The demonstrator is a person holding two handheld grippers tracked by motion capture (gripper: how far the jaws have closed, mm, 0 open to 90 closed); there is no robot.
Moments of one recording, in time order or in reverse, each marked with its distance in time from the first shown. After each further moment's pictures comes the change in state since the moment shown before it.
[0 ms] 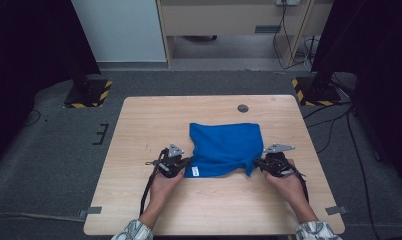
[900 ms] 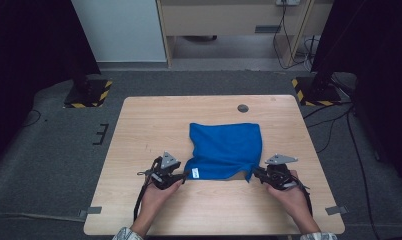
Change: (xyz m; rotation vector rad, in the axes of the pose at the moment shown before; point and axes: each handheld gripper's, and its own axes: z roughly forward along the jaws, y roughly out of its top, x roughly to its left) left arm -0.012 -0.020 -0.035 -0.034 0.009 0.022; right arm 0.029 -0.018 -0.026 0.009 -0.012 0.004
